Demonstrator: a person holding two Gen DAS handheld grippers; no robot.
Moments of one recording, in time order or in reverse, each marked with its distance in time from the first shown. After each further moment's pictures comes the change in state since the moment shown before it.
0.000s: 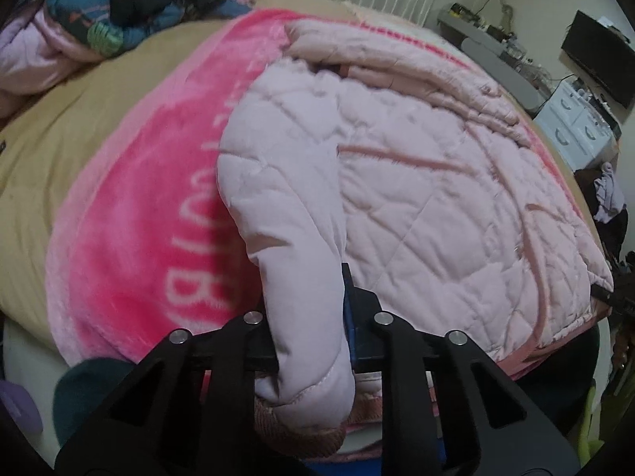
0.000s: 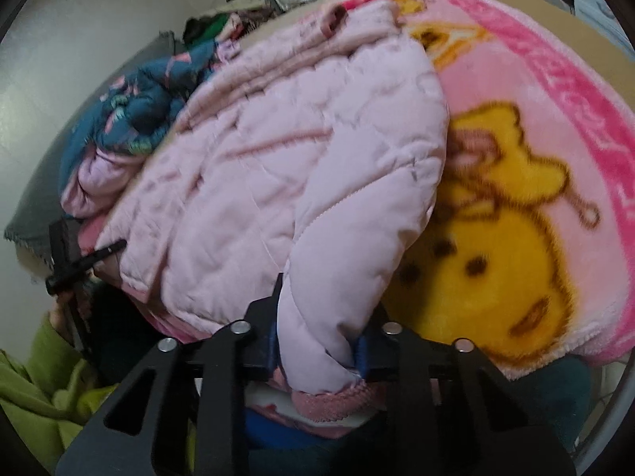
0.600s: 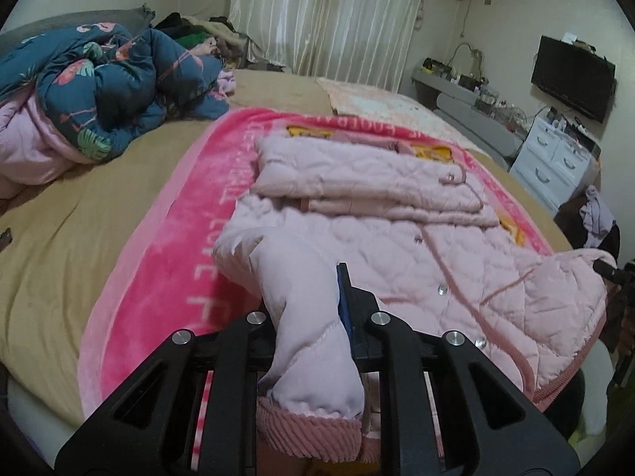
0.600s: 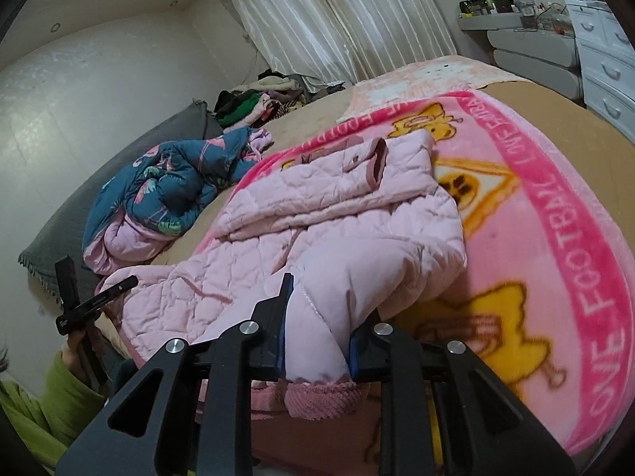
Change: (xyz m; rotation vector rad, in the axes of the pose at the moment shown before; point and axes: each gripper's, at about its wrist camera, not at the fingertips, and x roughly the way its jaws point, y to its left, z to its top) left arm -0.052 -0.045 0.081 0.079 -0.268 -0.016; right arm -0.044 0.027 0.094 -0.052 -0.277 0.049
